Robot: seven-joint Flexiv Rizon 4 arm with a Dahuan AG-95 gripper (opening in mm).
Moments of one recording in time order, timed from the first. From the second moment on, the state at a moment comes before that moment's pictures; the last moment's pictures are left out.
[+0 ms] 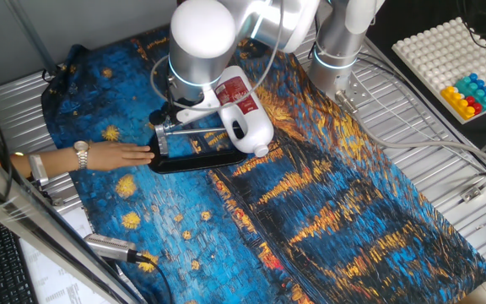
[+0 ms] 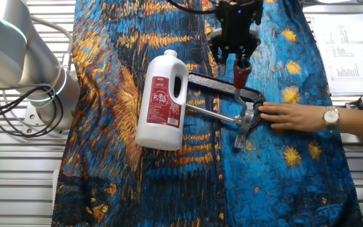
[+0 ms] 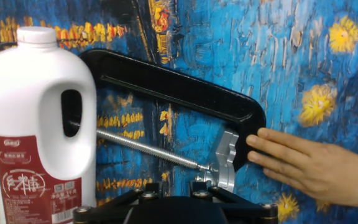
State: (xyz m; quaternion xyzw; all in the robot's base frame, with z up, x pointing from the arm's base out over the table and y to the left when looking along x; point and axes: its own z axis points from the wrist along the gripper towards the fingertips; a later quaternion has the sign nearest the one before) arm 0.480 0.016 0.183 0.71 -0.68 0.13 0.12
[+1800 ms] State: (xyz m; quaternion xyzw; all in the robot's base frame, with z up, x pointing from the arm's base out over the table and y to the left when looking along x) arm 0.496 0.008 0.186 0.66 -0.73 0.16 0.07
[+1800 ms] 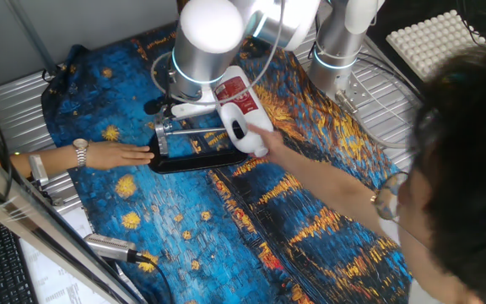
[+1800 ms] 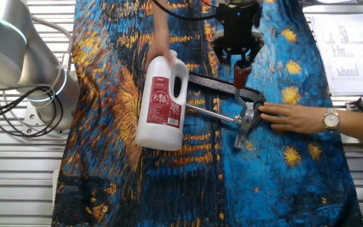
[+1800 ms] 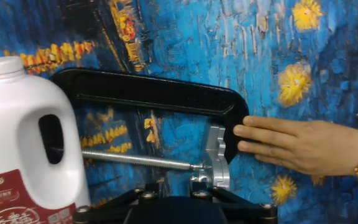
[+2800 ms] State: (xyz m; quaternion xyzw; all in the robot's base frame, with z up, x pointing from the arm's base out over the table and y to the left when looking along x) arm 0.482 -0.035 0.207 0.69 -0.71 0.15 0.05
